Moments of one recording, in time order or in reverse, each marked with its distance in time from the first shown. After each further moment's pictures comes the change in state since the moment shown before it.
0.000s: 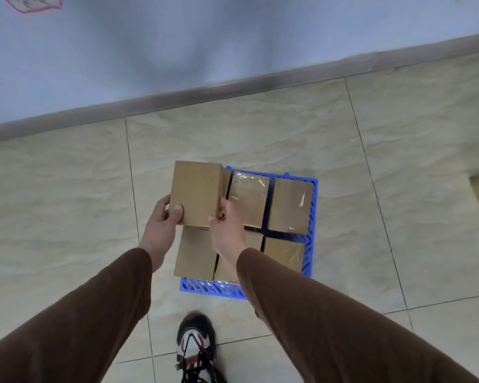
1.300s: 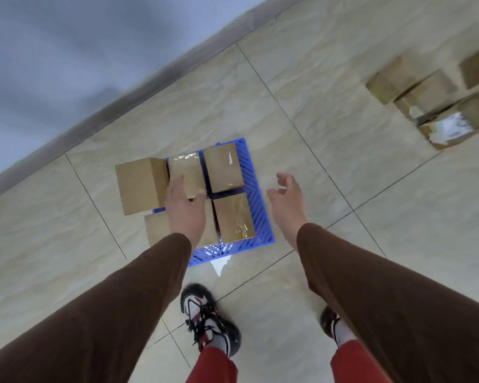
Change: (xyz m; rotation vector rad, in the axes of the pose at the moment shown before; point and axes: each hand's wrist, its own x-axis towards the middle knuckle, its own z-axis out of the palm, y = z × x) left_hand -0.148 0.046 0.155 0.604 0.005 0.358; right_hand -0.127 0.065 -0.235 0.184 0.506 -0.009
